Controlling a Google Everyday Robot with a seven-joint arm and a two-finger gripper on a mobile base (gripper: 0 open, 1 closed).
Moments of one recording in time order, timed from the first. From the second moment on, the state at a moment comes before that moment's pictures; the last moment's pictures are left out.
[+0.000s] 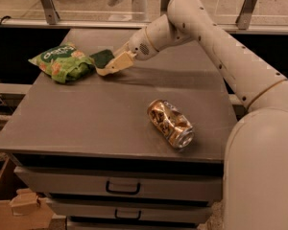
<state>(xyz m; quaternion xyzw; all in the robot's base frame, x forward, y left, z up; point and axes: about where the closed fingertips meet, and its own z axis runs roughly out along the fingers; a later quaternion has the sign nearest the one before) 0.706 0.081 0.861 -0.56 0.68 0.31 0.35</state>
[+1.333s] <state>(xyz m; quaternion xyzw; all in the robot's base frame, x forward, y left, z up) 0.750 0.040 0.877 -0.52 0.71 0.26 0.39</state>
